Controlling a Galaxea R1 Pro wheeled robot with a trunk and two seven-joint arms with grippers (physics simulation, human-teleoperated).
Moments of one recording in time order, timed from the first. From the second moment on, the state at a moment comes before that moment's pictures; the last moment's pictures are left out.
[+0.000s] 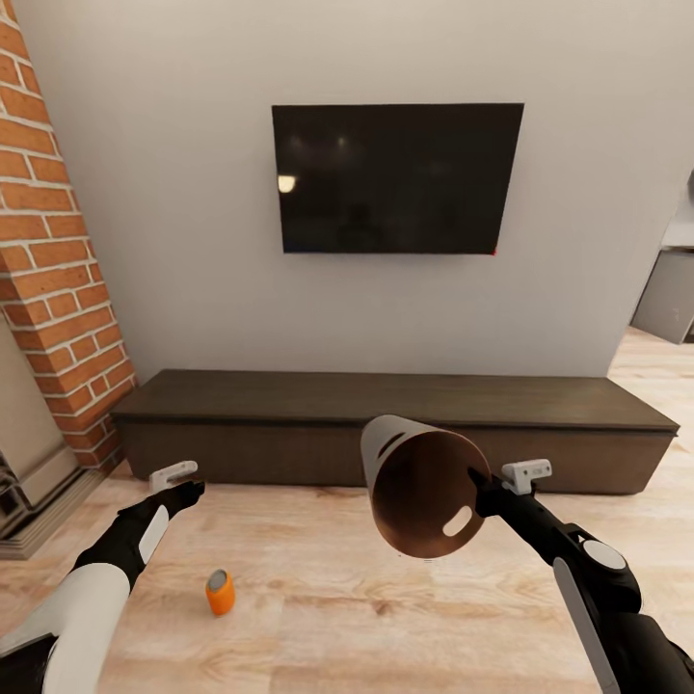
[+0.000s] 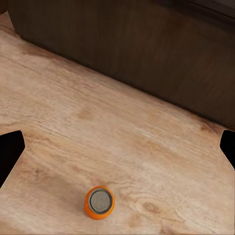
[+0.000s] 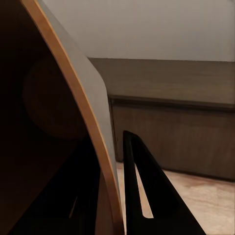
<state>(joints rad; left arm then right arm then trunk) -0.78 0.13 0.37 -0.47 0.01 0.23 0.01 -0.24 -0.12 -0.09 -1.58 -0.11 0.40 0.34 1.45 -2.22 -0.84</state>
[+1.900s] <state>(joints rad) -0.78 0.13 0.33 -0.45 0.00 0.23 0.00 -0.24 -0.13 -0.24 -1.58 -0.12 0.40 0.35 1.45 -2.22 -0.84</state>
